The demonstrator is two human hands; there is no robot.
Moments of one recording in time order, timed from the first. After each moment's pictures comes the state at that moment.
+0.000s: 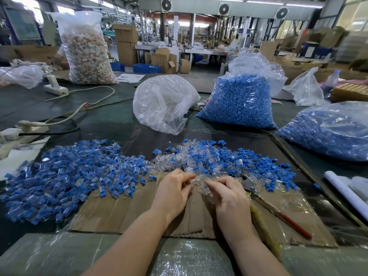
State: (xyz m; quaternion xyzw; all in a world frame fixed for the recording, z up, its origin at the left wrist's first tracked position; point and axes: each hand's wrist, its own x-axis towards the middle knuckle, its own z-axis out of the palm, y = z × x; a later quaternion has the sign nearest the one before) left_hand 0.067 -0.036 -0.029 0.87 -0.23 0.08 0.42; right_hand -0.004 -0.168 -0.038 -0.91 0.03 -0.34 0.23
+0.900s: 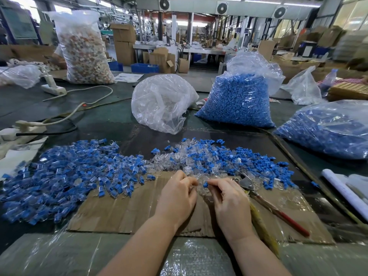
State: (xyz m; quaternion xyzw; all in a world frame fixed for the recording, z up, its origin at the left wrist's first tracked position) left_hand 0.054 -0.047 -0.037 0.89 -0.26 0.11 0.36; right_hand -0.006 -0.169 -0.034 -0.90 0.02 -0.35 0.26
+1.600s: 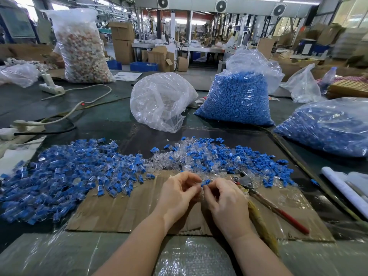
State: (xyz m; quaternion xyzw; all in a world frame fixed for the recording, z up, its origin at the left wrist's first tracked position) left_hand 0.048 -0.045 -0.027 0.71 -0.17 -0.10 0.68; right_hand -0.006 -0.166 -0.034 -0.91 0.04 -0.32 0.25
